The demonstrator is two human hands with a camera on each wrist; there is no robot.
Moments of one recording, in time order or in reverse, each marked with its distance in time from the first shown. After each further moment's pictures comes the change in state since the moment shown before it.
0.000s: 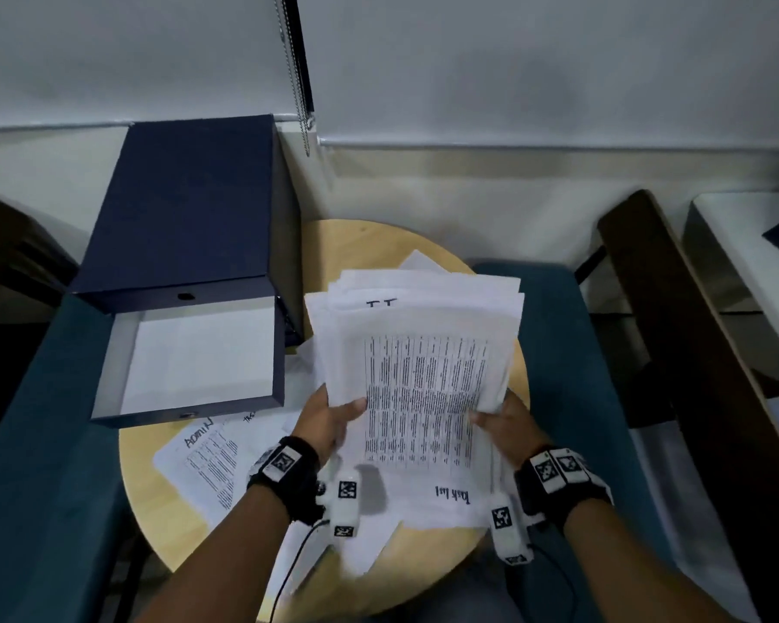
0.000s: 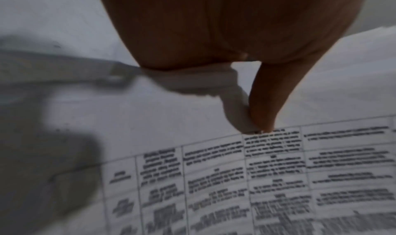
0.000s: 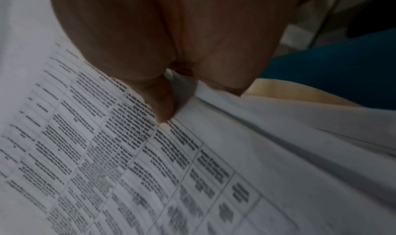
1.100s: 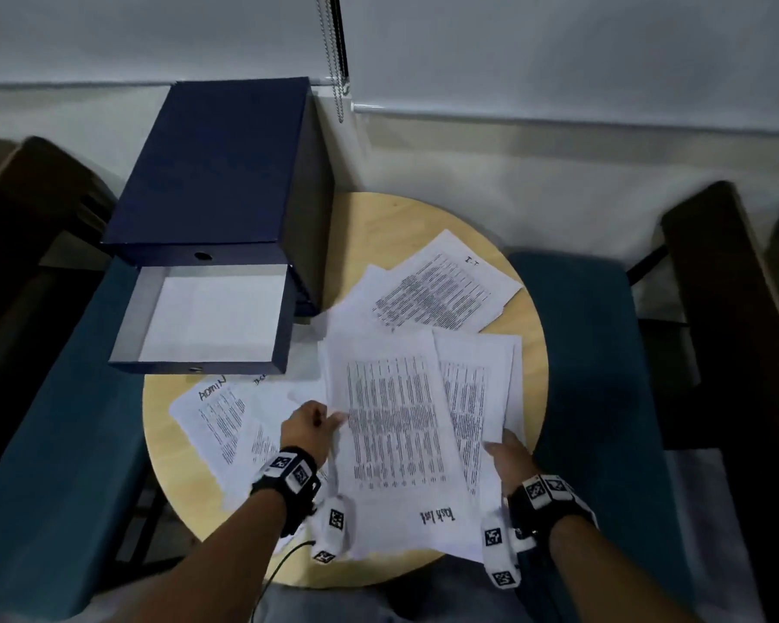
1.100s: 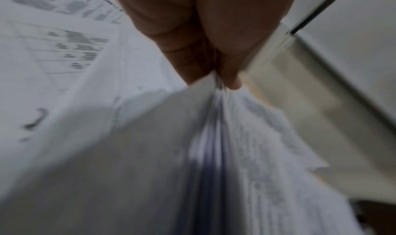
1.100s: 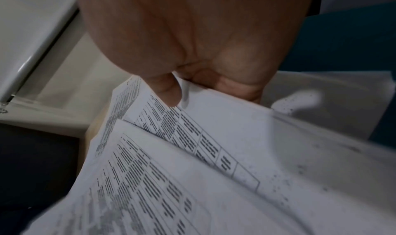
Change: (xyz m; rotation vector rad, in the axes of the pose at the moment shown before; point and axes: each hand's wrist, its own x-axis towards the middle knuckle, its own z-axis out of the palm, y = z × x) left_hand -0.001 -0.073 -0.012 0.654 0.501 -0.143; right_hand 0.042 0.118 -0.005 -0.047 0.009 0.447
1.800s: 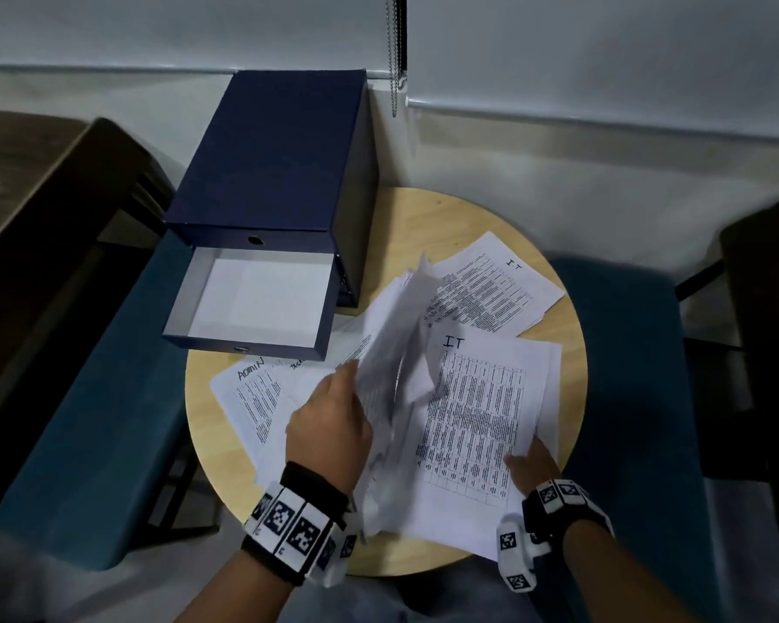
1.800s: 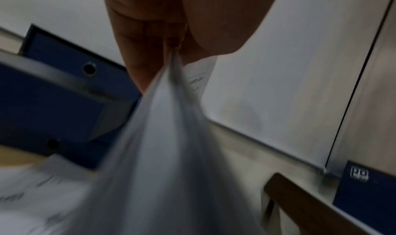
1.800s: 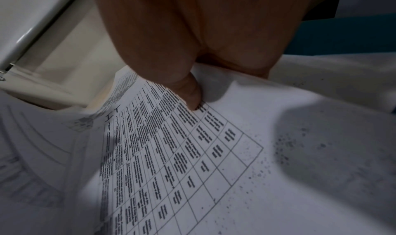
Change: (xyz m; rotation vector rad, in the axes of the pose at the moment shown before) left_hand -0.117 0.073 -0.073 0.269 0.424 0.567; right_hand -0.008 -0.003 0.011 -0.354 0.067 -0.118
